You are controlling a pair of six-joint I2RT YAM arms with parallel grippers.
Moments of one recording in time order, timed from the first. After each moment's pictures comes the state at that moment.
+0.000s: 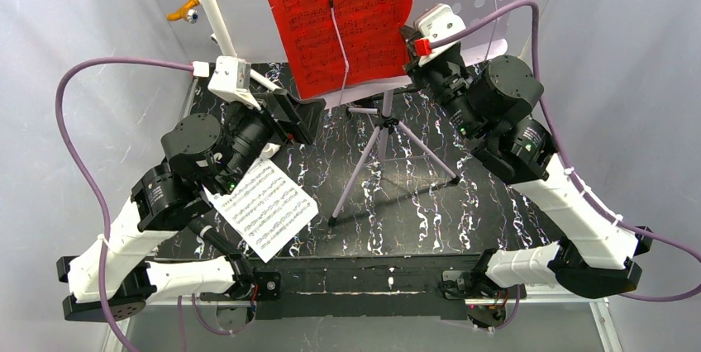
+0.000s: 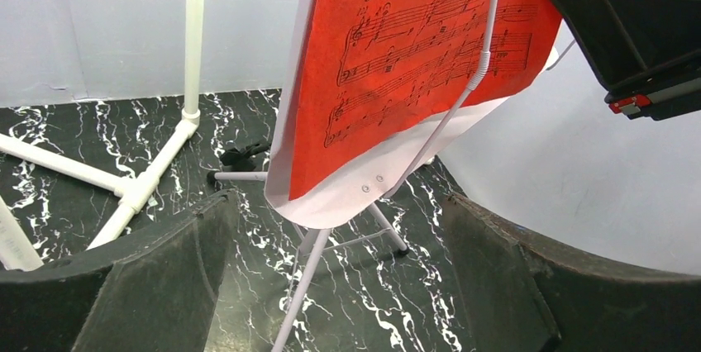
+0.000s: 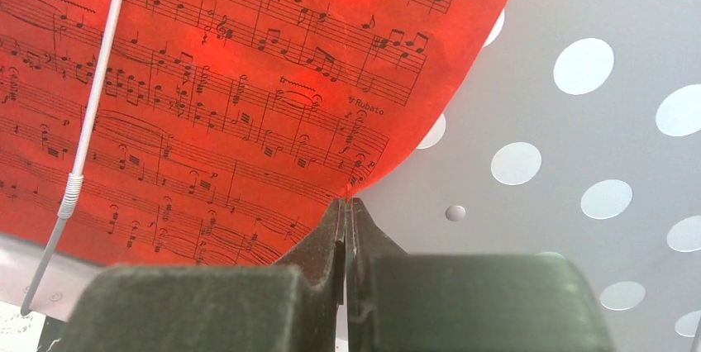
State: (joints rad) left arm -1.06 0.98 1.57 -0.56 -0.59 -0.33; right arm 0.98 1.25 1.77 -0.22 0.37 -0.52
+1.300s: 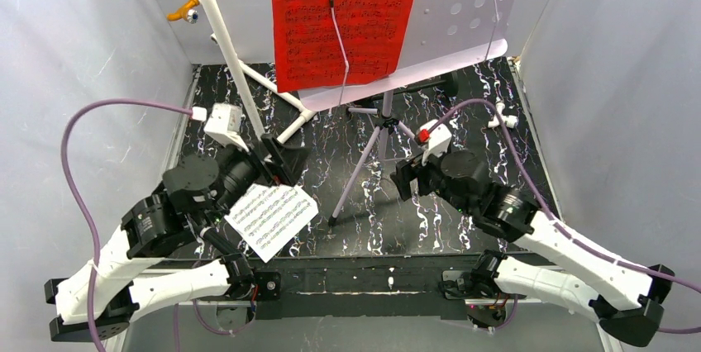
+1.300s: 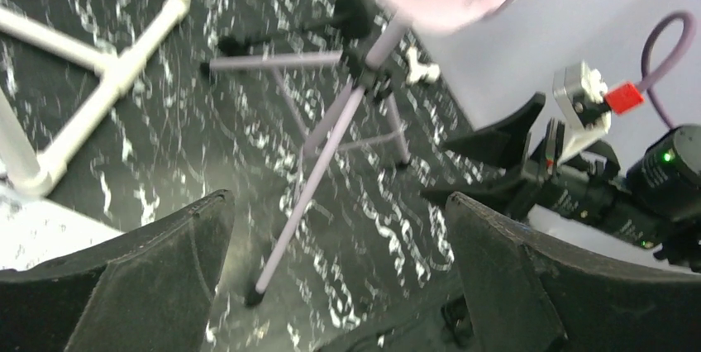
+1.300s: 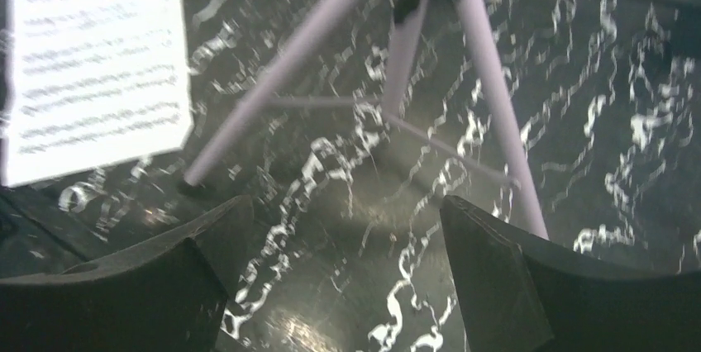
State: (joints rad) left arm -1.06 0.75 1.30 -0.67 -0.54 -0.50; right arm 0.98 0.79 0.91 -0.45 0.29 0.14
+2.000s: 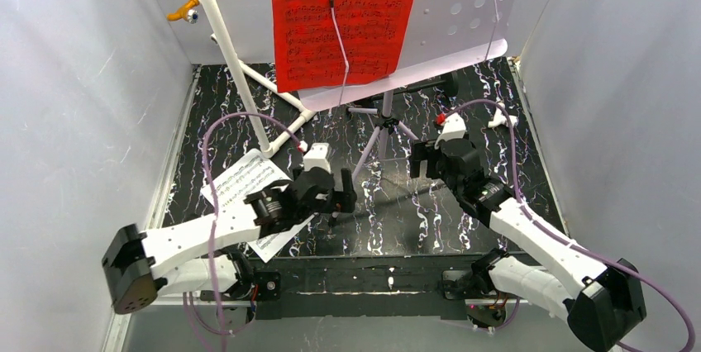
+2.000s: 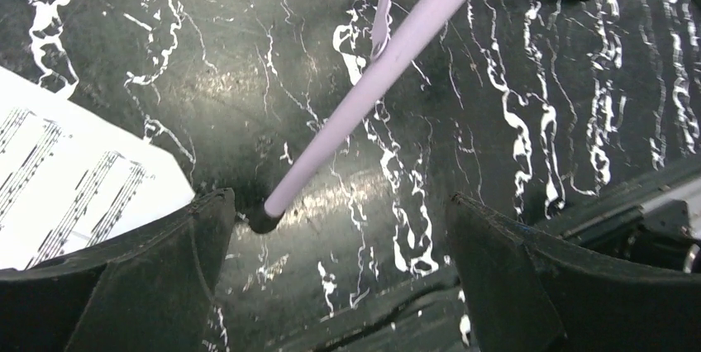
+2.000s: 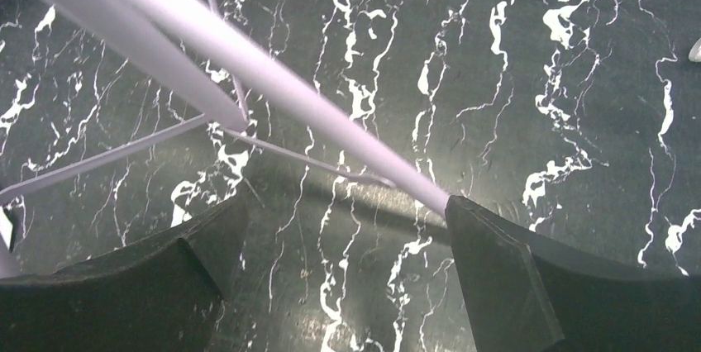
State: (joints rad) left arm -1.04 1.02 0.73 -0.41 -0.39 -0.77; right arm 0.64 0.93 0.63 -0.17 0.31 0.24
